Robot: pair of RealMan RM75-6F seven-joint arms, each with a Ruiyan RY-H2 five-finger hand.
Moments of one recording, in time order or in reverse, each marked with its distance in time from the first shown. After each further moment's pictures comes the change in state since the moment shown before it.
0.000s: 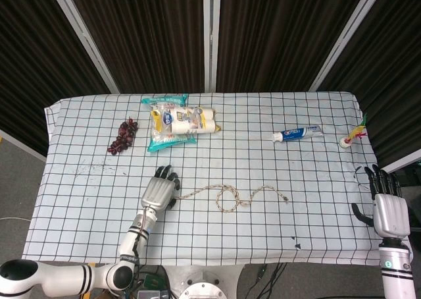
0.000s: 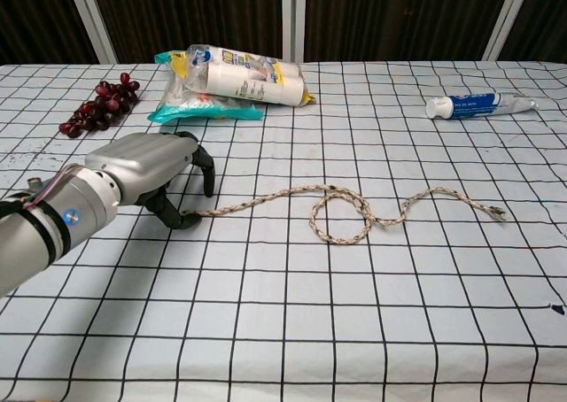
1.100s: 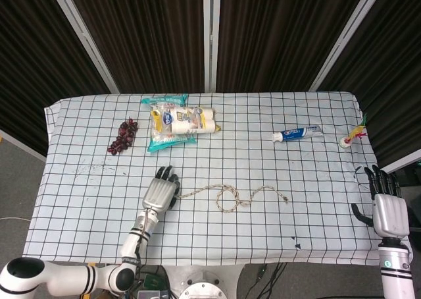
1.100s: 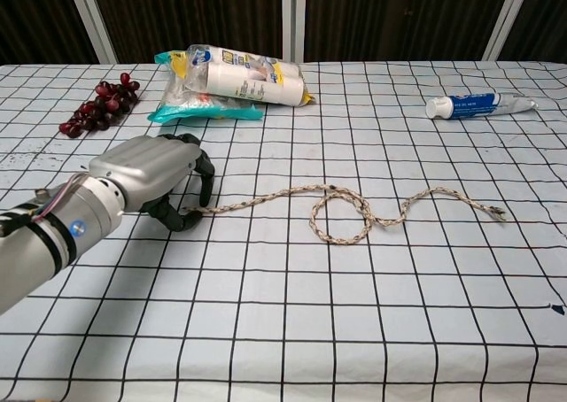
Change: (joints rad) left arm -0.024 -0.028 0.047 0.040 0.014 0.045 0.003; right arm 0.002 -0.008 0.001 0.008 0.011 -0.008 -0.002
